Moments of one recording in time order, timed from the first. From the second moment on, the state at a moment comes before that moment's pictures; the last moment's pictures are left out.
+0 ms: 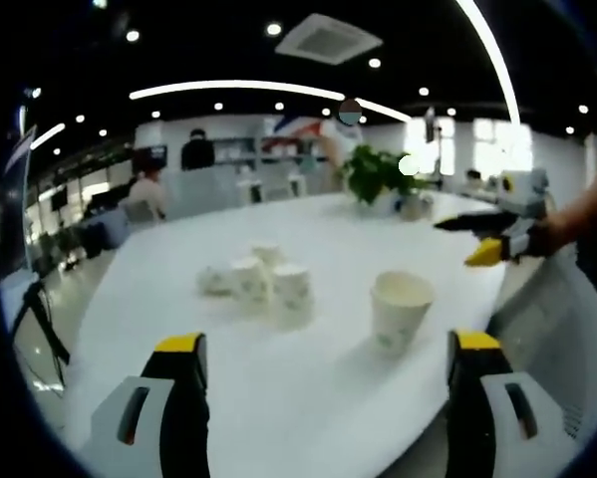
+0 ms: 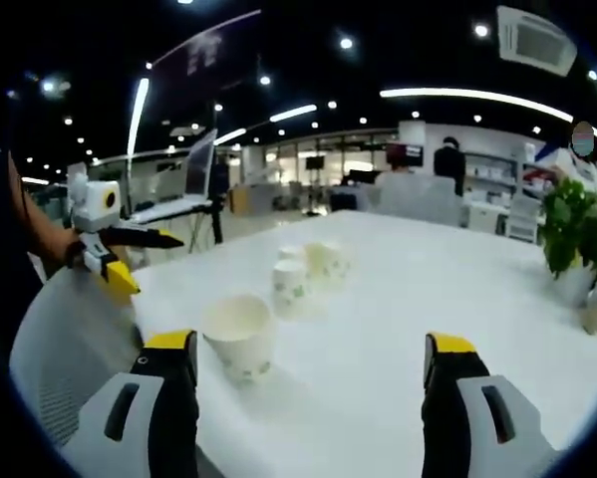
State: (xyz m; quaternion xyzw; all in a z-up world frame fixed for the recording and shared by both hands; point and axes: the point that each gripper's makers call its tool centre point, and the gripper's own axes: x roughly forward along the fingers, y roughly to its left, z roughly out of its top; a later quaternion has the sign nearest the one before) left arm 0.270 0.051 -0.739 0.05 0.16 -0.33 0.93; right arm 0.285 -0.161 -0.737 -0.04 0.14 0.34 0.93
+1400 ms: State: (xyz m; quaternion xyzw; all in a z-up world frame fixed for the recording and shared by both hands) left arm 0.346 0.024 -0.708 0.04 0.12 -0.37 0.92; right arm 0.283 -0.171 -0.733 -0.03 0.14 0.31 0.94
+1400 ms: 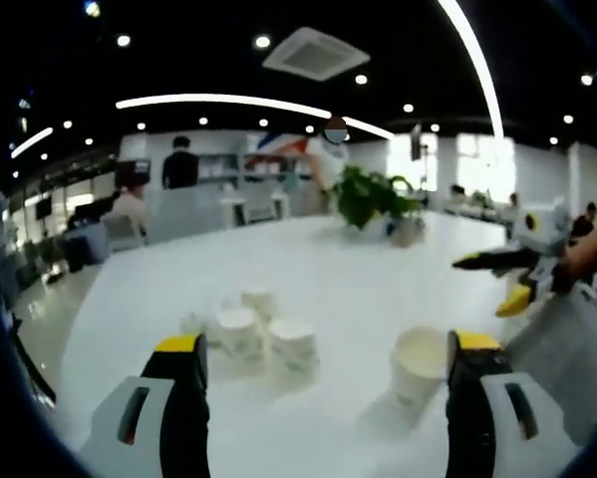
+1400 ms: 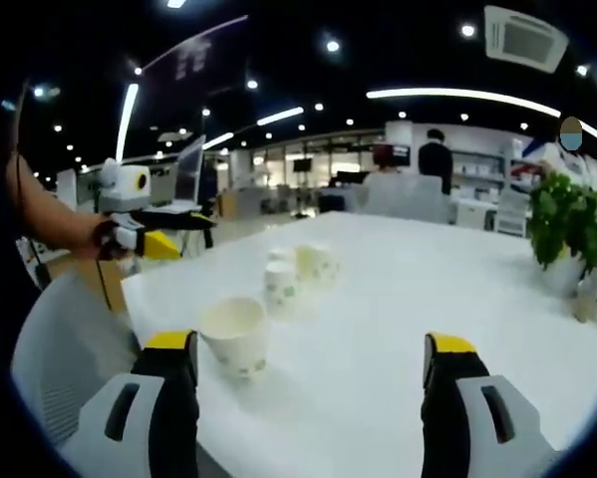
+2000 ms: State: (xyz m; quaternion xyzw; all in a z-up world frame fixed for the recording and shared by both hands) left arm 0.380 0.010 -0.720 0.04 0.14 -0.37 0.92; right arm 0.285 -0.171 -0.732 -0.03 0.13 0.31 0.94
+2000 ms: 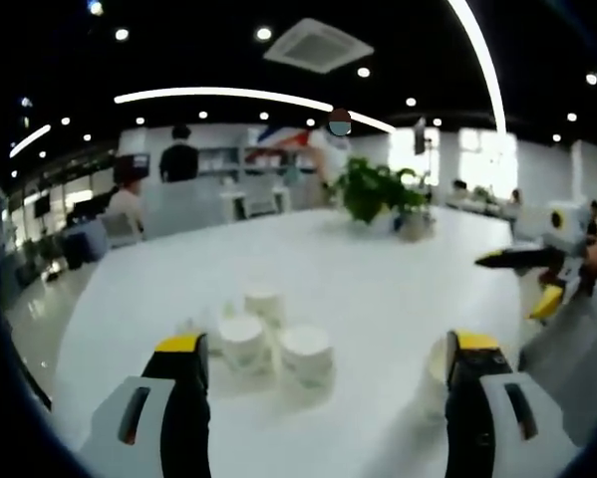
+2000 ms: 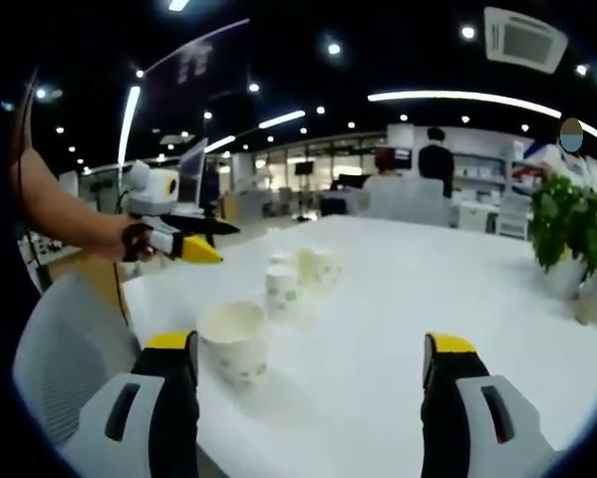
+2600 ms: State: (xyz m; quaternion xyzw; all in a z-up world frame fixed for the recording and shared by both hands) left arm 0.403 -0.005 -0.760 0.05 0.17 -0.37 0.91; right arm 0.288 -0.172 -0.736 -0.03 0.14 0.31 0.94
